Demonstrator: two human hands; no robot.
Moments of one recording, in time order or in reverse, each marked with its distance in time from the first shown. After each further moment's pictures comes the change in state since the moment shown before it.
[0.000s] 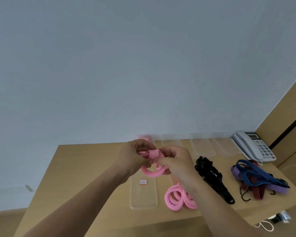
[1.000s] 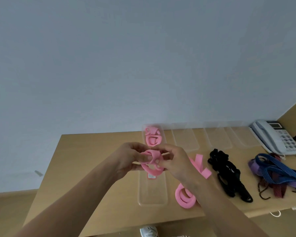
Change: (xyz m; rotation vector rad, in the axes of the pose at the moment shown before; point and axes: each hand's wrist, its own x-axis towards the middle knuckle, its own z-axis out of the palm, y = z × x) left_hand 0.046 -0.045 -0.046 -0.193 -0.139 -0.367; right_hand 0.055 0.052 0.031 -0.111 -0.168 0.025
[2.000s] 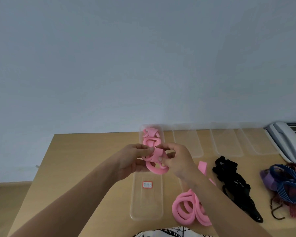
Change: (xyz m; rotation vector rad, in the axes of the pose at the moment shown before) left_hand 0.072 0.001 0.011 -0.166 0.012 -0.144; right_hand 0.068 0.033 -0.034 -0.037 0.032 0.088
